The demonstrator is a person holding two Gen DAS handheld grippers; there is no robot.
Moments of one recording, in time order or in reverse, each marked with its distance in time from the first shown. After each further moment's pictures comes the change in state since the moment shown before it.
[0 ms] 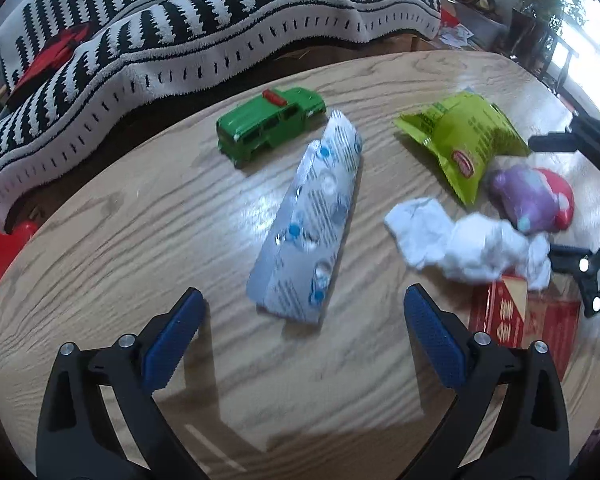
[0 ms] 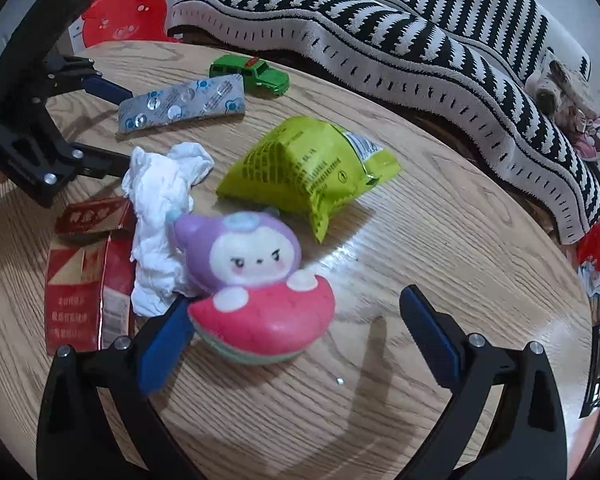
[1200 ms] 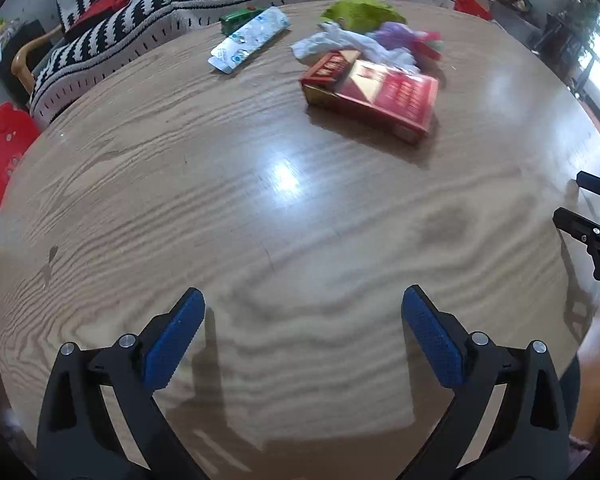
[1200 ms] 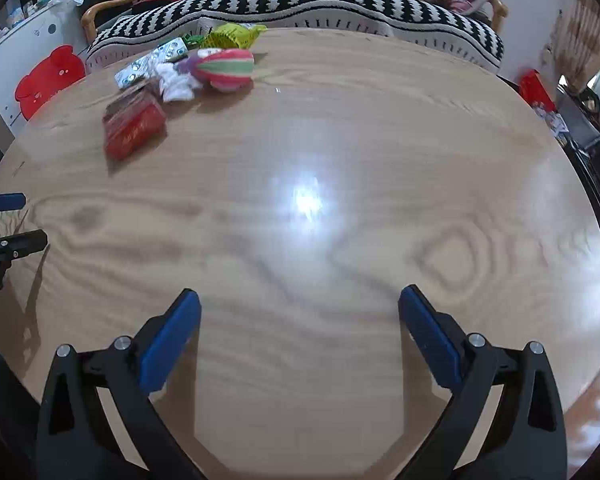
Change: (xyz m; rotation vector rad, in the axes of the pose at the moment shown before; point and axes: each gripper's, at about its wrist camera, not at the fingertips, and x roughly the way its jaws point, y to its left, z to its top) left arm -0.081 -0.092 -0.149 -0.149 0.091 0.095; right arm -0.105 0.029 -0.184 0.453 0.038 -0.103
